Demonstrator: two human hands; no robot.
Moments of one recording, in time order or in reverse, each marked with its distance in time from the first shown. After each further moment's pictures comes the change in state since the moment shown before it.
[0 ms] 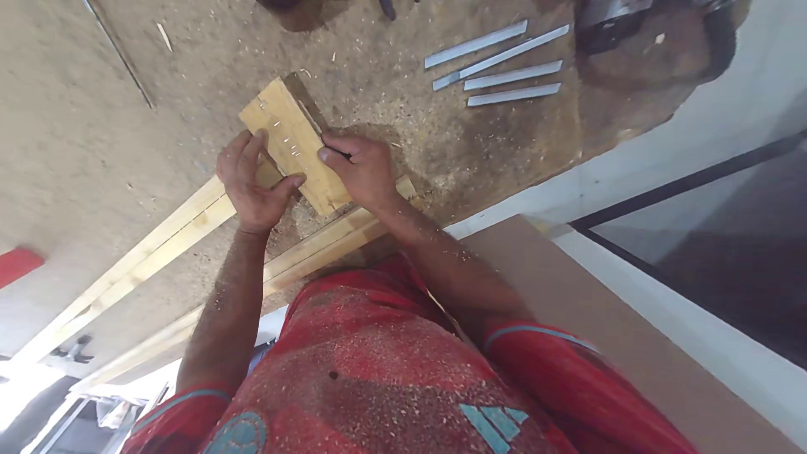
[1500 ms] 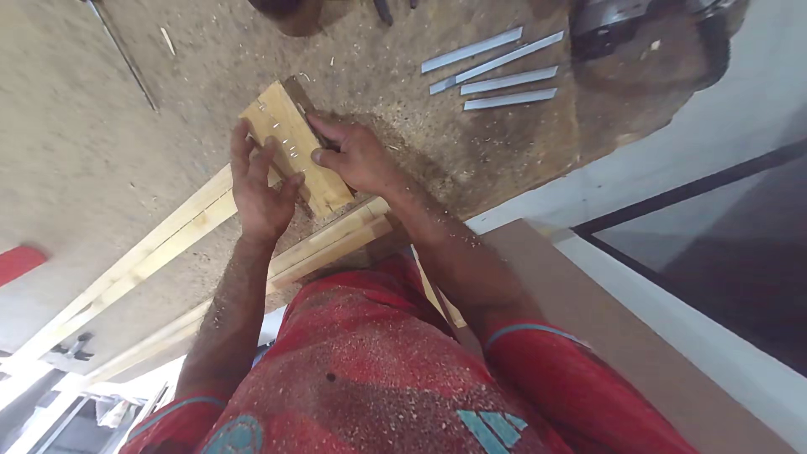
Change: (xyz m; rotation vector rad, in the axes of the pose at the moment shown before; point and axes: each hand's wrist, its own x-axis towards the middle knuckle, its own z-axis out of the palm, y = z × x) left_hand 0.010 0.053 -0.012 -0.030 -0.158 -0.191; right_hand 0.040 -0.001 -0.016 -0.032 -0.445 0.032
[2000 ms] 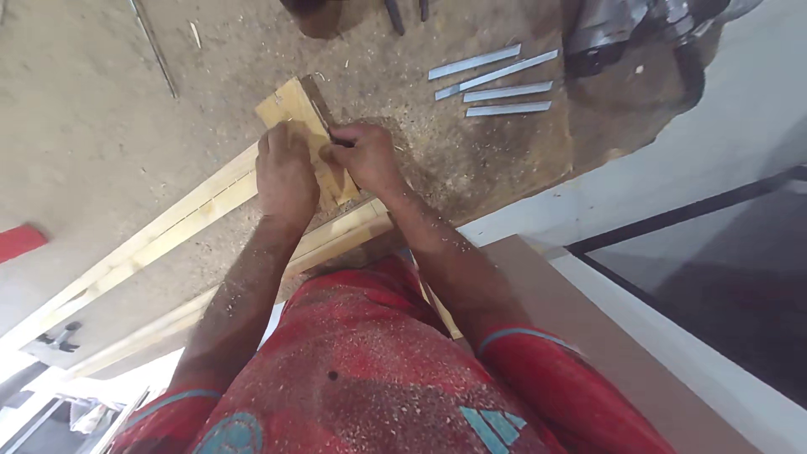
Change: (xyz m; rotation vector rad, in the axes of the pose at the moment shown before) left_hand 0.017 0.069 -0.006 0.490 -0.250 -0.138; right_hand -0.009 -0.001 0.014 0.002 0.280 0.049
